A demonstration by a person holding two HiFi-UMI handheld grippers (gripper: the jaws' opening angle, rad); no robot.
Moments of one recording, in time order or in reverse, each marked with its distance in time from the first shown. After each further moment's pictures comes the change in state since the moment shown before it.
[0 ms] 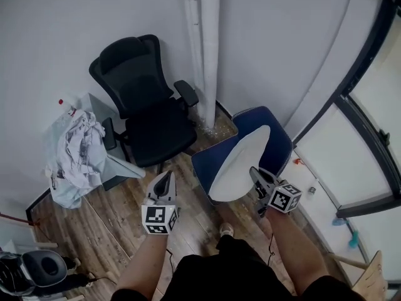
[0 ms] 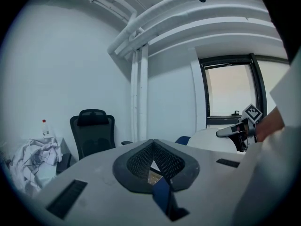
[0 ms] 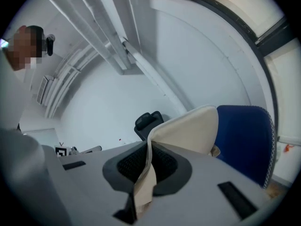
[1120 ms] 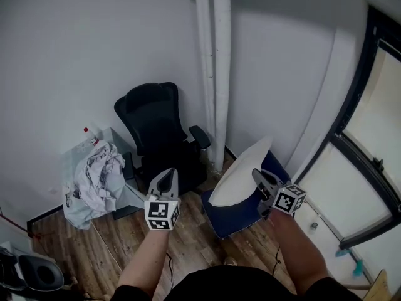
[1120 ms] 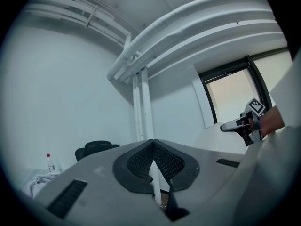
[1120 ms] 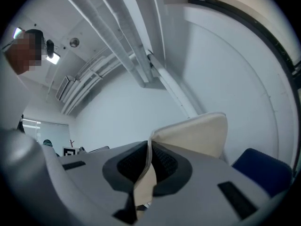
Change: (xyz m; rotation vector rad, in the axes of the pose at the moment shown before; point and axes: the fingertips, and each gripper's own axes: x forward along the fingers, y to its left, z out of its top) left arm -0.011 0.040 0.151 0.109 -0.211 0.056; right arm 0.017 0.107 0.138 -0.182 -0.141 0.167
